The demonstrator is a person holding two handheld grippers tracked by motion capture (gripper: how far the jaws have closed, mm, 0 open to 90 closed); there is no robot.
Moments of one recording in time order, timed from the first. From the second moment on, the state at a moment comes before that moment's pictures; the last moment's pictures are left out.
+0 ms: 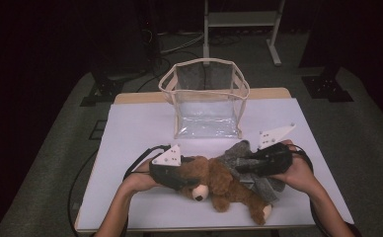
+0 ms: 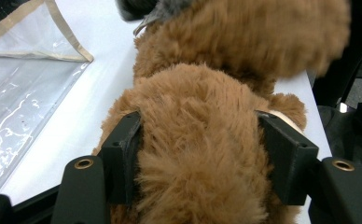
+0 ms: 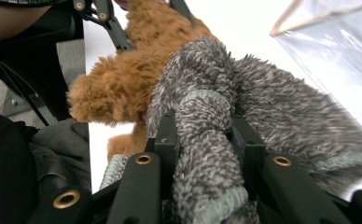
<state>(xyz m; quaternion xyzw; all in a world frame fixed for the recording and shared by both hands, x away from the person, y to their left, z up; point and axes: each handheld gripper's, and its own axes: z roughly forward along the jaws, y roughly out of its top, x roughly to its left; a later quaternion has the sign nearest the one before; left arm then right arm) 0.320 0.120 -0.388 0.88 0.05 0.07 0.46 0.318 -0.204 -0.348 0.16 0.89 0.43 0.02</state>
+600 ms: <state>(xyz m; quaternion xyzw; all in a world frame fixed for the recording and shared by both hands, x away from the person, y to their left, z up) 0.317 0.119 -0.386 0.89 0.04 0.07 0.46 0.307 -0.244 -0.355 0.19 0.88 0.42 0.02</state>
